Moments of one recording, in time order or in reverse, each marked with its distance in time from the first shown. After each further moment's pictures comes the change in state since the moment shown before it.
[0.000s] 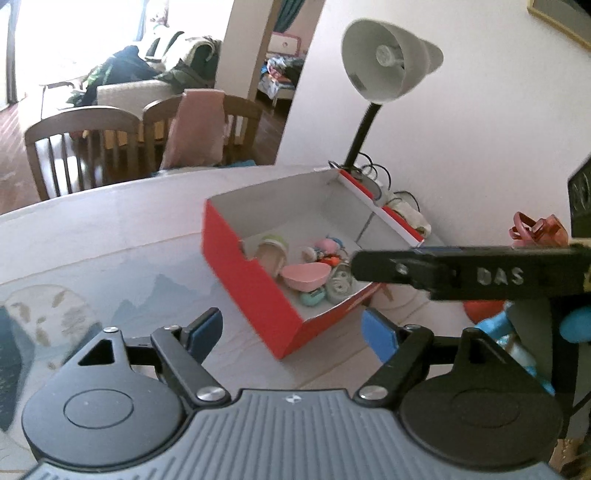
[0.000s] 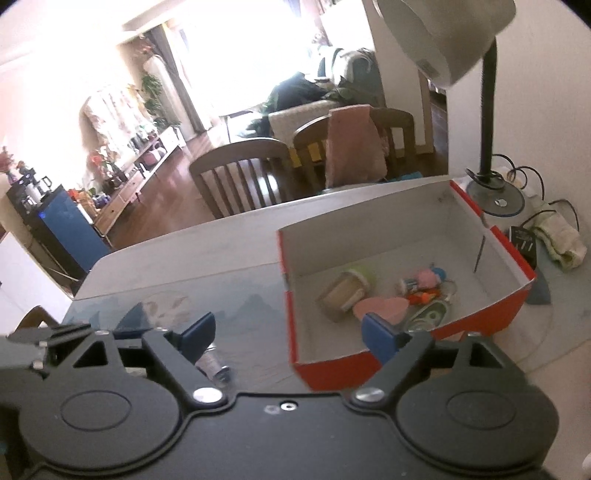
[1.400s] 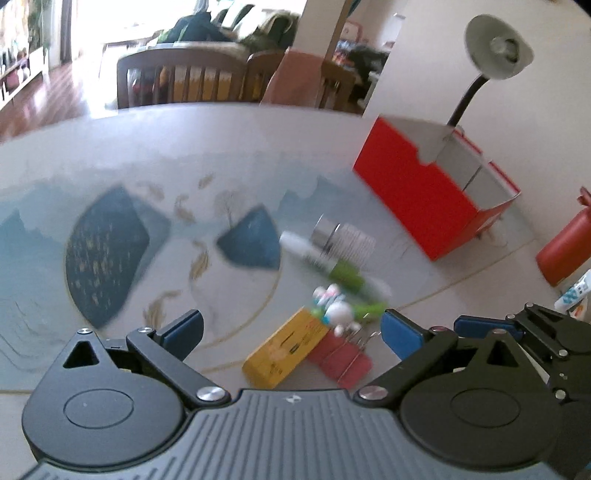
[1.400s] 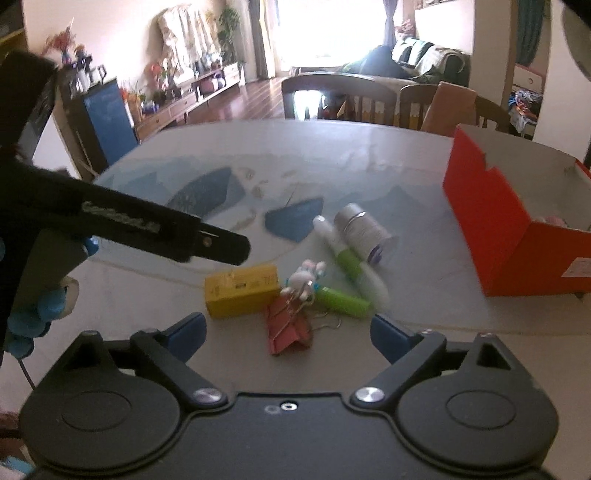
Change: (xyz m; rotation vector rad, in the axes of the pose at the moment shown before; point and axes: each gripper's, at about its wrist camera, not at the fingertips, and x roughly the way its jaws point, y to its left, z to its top) left arm -0.032 0.171 -0.120 -0.121 0.071 0.115; right arm 0.075 0.175 -0.160 -0.314 0.127 0.003
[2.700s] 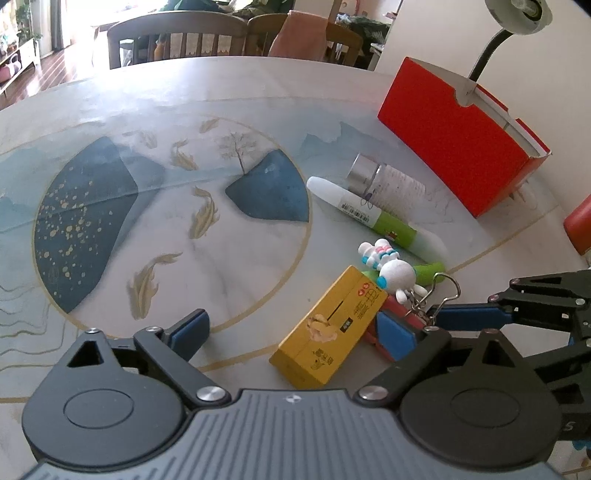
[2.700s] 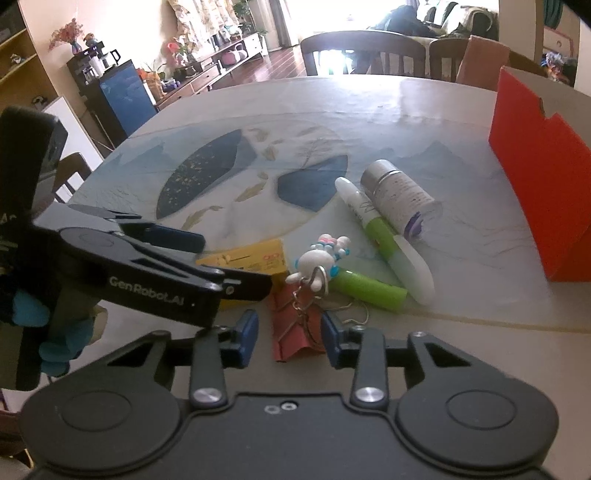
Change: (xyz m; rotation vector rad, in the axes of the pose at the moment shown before) left arm 0.062 0.020 -0.017 0.038 0.084 0.010; right arm 0.054 -0.028 0.007 0.057 0.109 0.159
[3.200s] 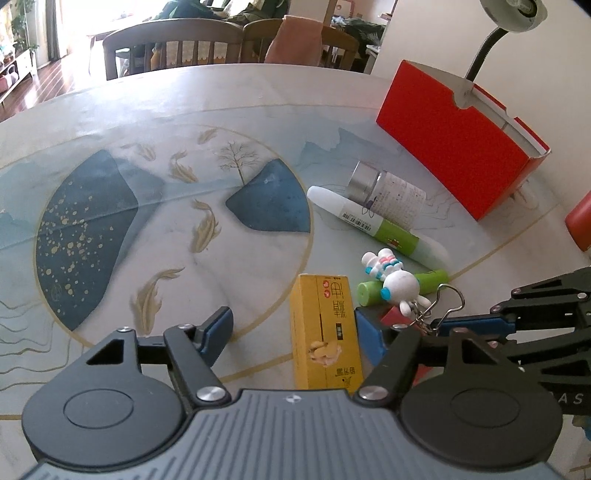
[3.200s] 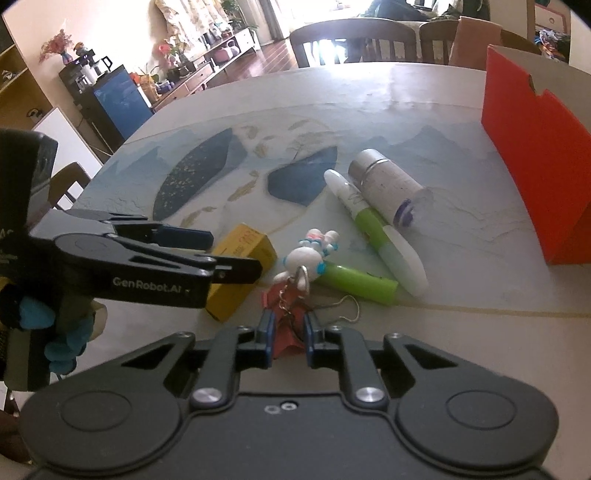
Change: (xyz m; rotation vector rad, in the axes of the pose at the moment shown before) left arm 0.001 -0.001 0.005 0.027 -0.020 0.013; right arm -0.004 -0.013 0.001 0.063 0.018 0.012
